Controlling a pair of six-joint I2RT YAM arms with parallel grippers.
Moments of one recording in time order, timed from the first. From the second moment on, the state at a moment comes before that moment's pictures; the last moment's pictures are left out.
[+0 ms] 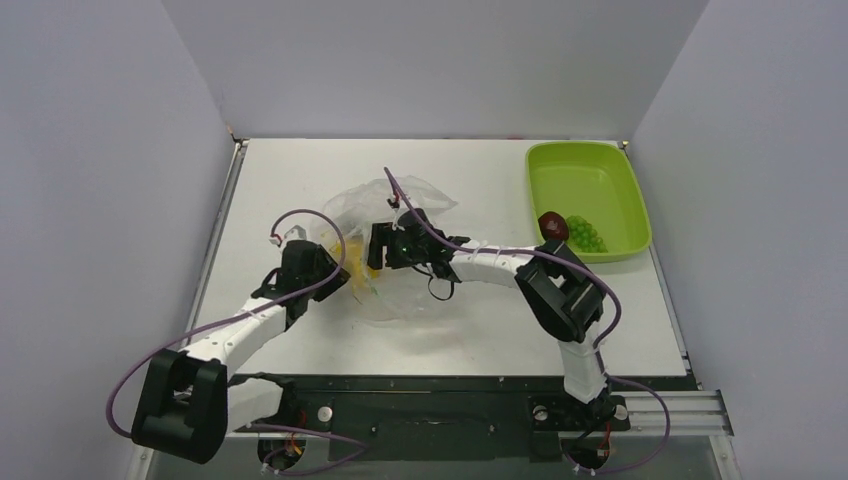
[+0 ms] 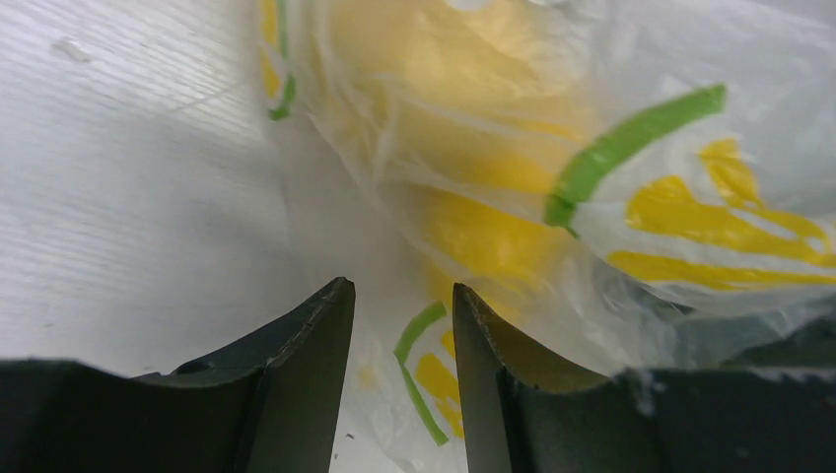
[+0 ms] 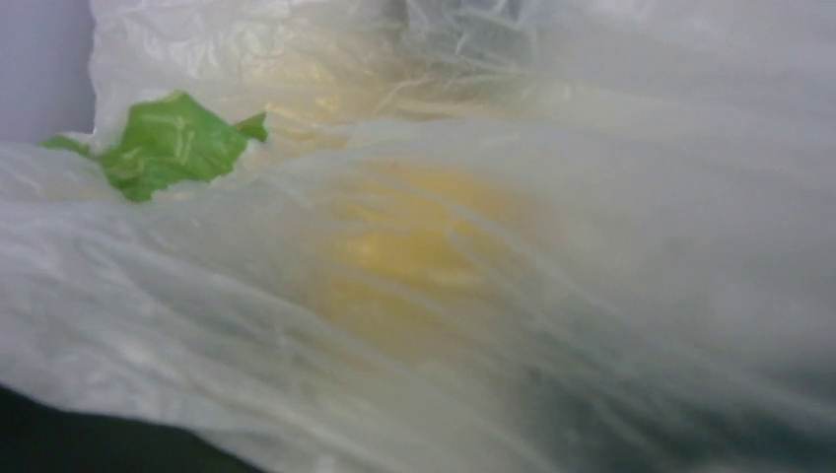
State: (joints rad) left arm -0.25 1.14 0.50 -0.12 -0.07 -0.85; right arm 0.84 1.97 1.27 0.16 -0.12 0.60
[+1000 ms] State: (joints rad) left arm -0.27 0.85 0.56 -0.32 0.00 -0.83; right arm 0.88 2.04 1.35 0.00 0.04 0.50
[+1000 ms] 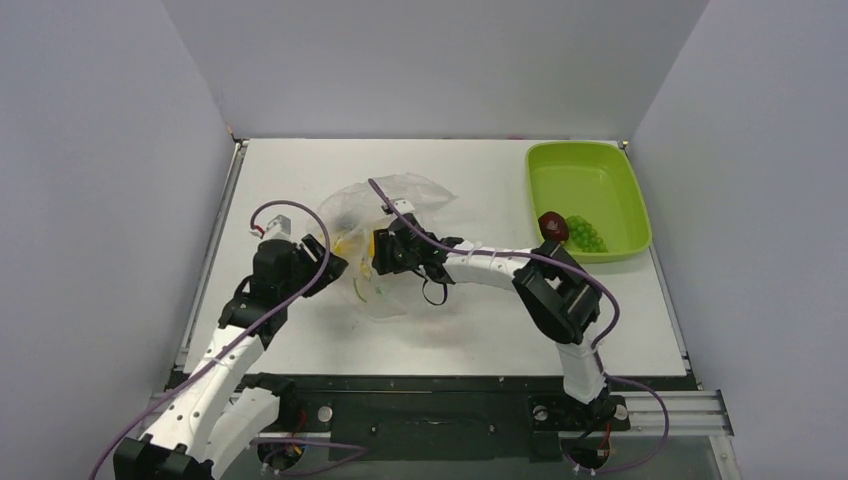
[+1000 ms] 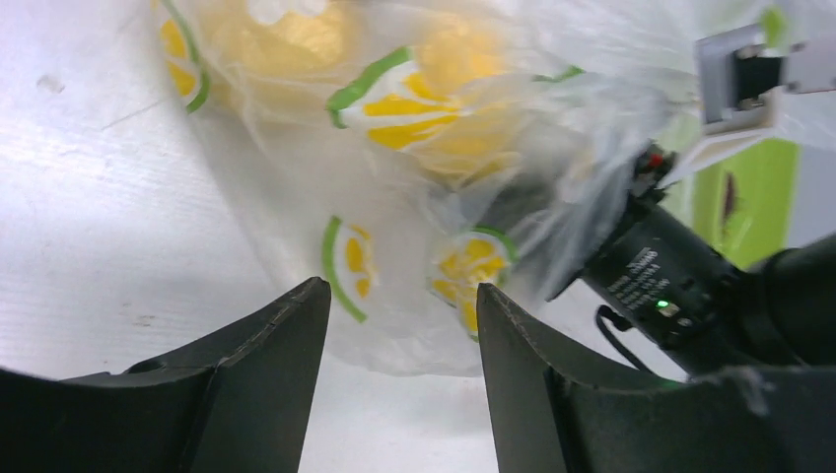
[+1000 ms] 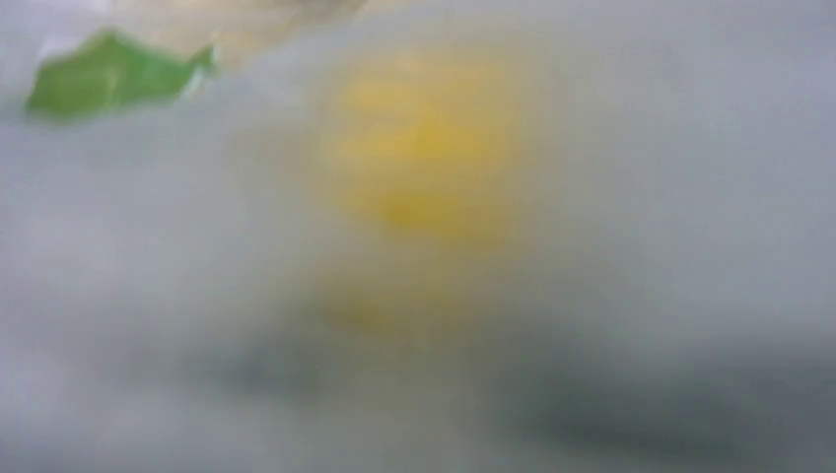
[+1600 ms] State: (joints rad) left arm -0.39 1.15 1.05 -0.48 0.05 -0.46; right arm 0.88 1.78 1.17 0.05 0.03 0.60
